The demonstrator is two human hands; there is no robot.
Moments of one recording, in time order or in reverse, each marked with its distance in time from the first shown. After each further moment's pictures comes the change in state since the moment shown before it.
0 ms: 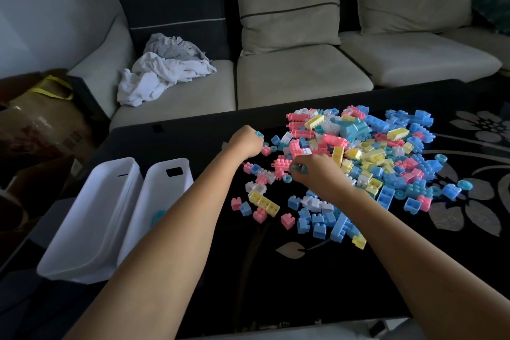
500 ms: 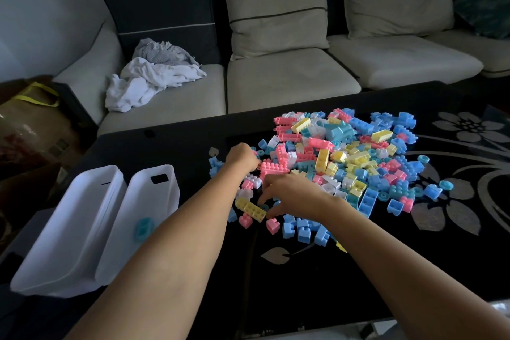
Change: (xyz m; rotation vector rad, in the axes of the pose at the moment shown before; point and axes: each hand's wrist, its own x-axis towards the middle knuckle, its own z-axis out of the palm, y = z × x) left_hand 0.017 0.003 0.043 0.163 0.045 -0.082; right_hand -0.010 -0.016 0.000 -0.185 -0.321 -0.356
